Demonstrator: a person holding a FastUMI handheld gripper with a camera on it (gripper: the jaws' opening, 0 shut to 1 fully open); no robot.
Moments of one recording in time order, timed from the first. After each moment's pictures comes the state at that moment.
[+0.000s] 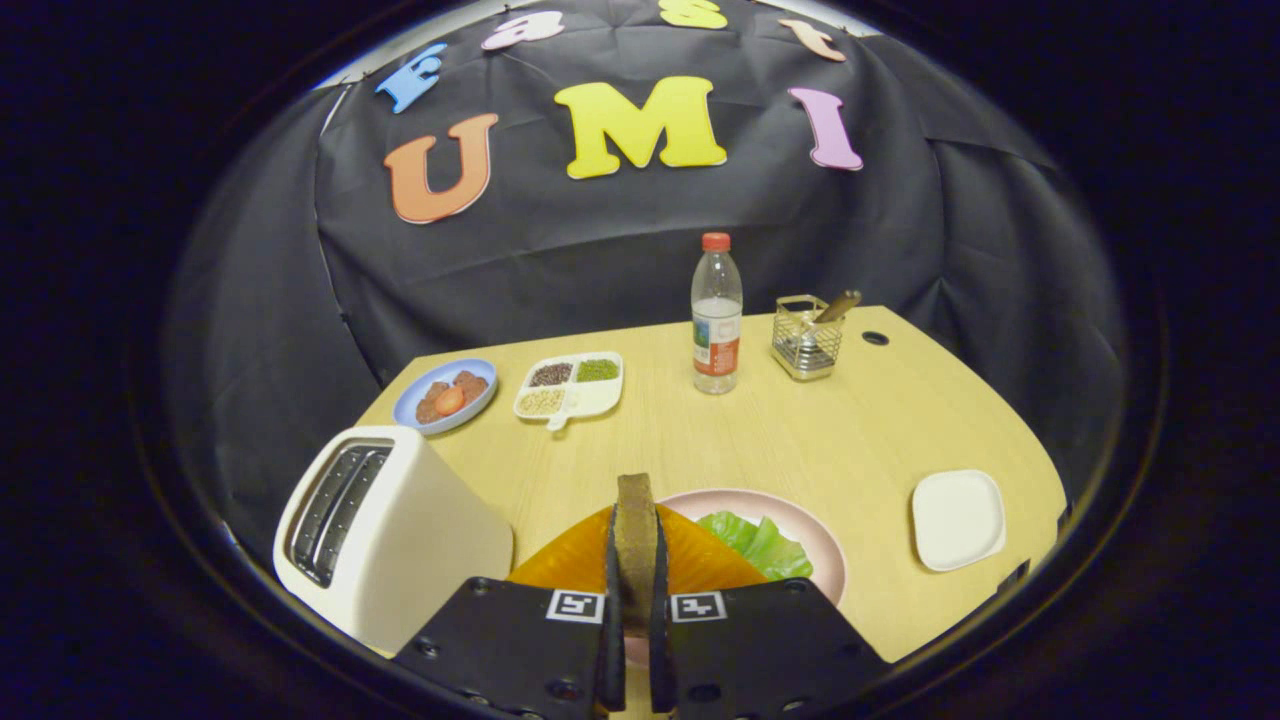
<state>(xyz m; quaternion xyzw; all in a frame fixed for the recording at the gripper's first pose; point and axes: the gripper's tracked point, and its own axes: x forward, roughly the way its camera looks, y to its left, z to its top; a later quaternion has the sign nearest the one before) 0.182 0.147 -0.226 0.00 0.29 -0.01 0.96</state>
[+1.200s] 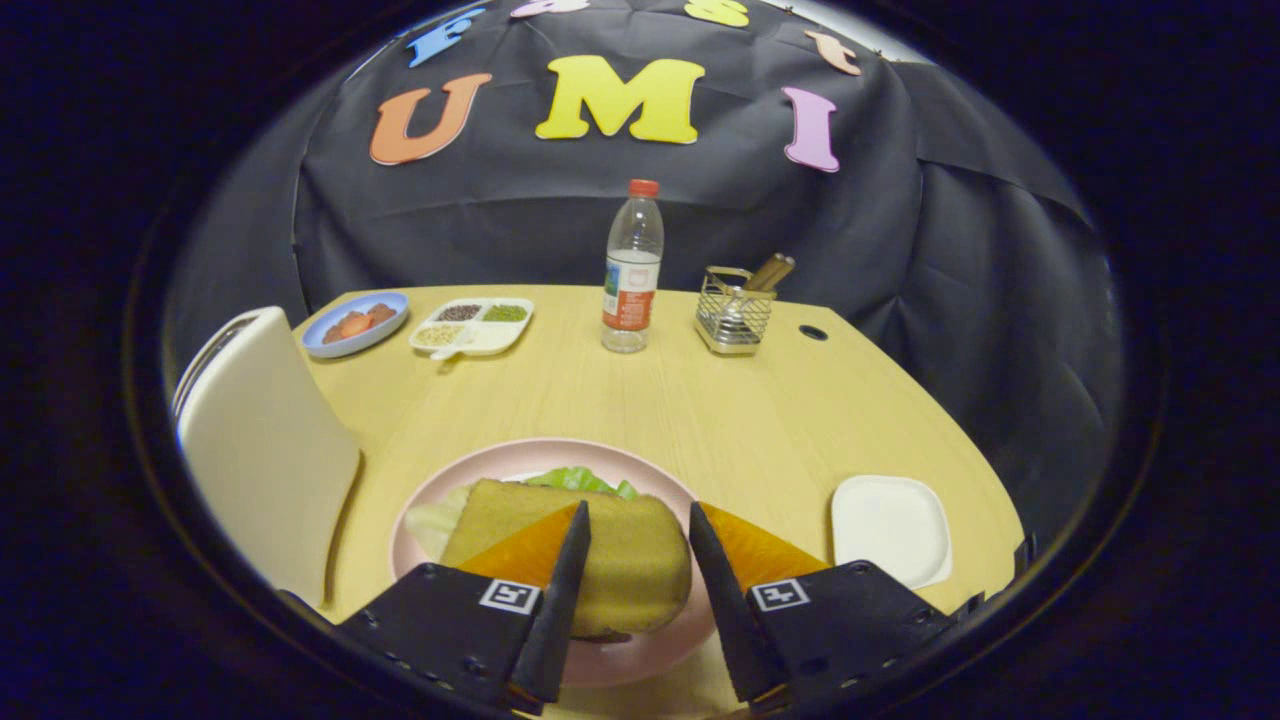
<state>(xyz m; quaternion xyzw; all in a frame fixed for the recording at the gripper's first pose) 0.179 0.050 -0.277 -0.09 0.30 -0.07 0.95</state>
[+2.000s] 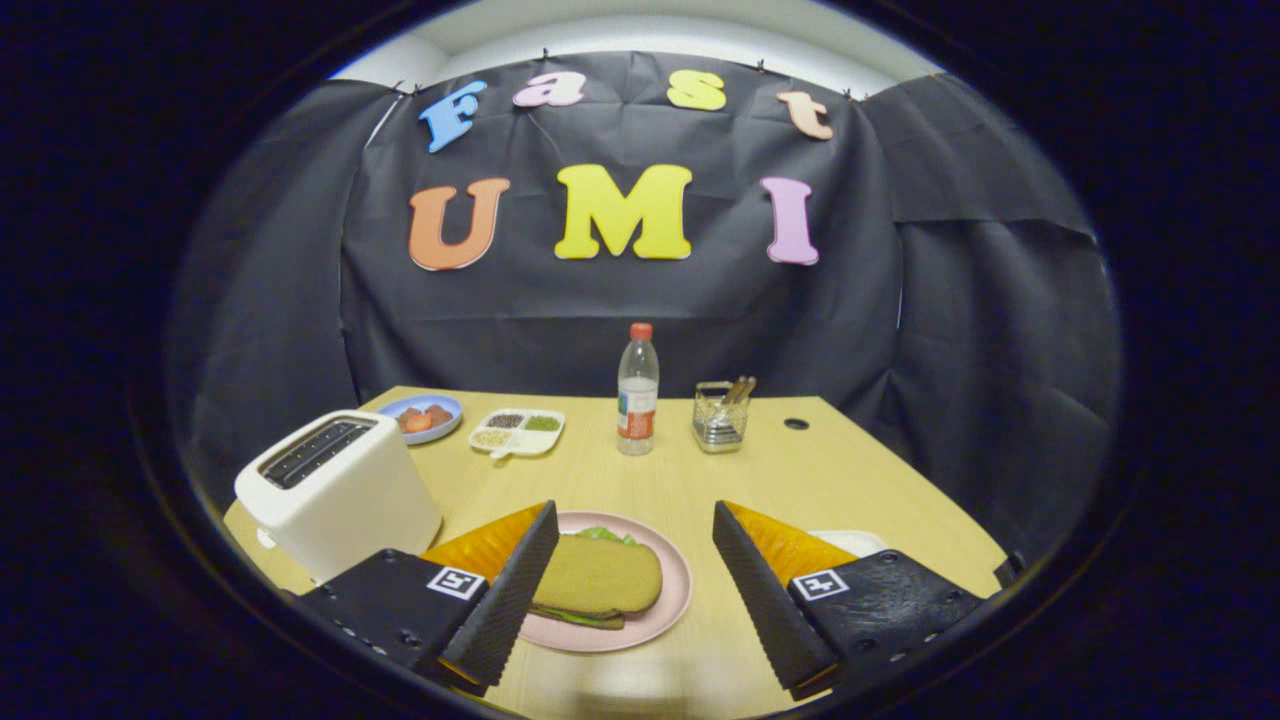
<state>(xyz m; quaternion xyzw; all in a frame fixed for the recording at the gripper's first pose) 0.098 0.066 -0.140 -0.08 0.12 -0.03 0.99</state>
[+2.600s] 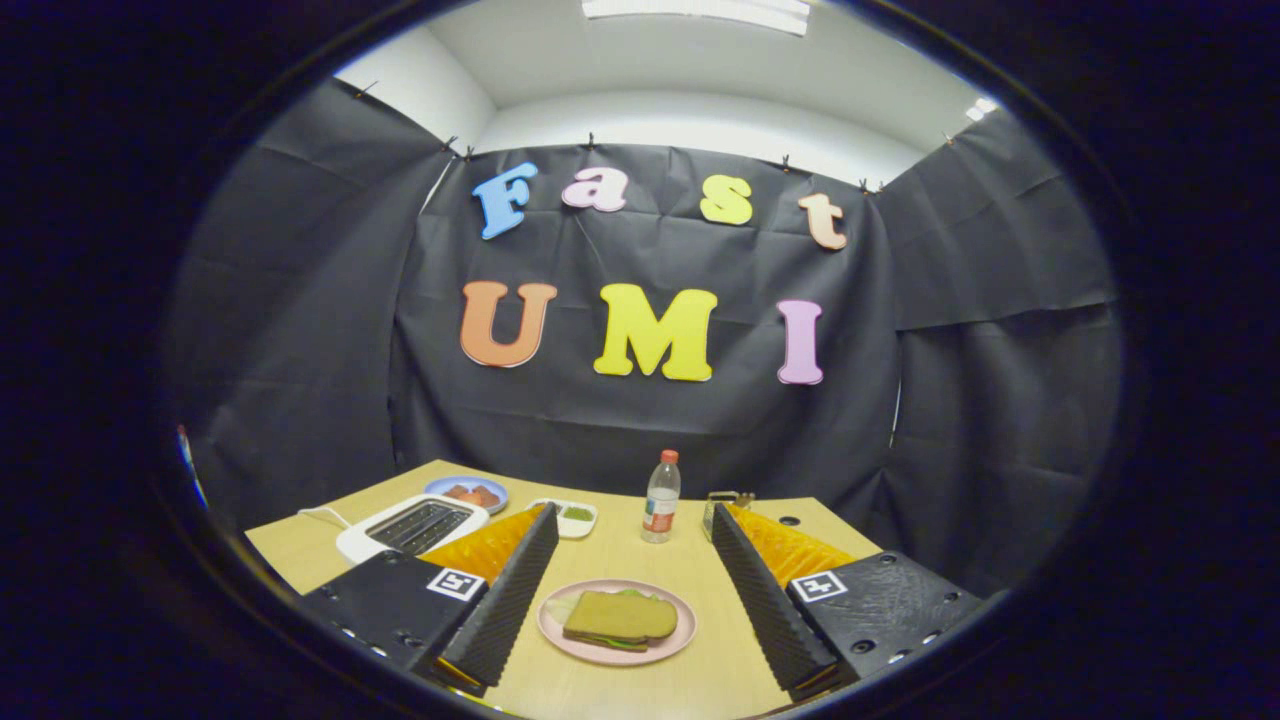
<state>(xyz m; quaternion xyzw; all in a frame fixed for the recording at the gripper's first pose) 0.009 0.122 -0.045 -0.09 0.00 0.01 1.00</state>
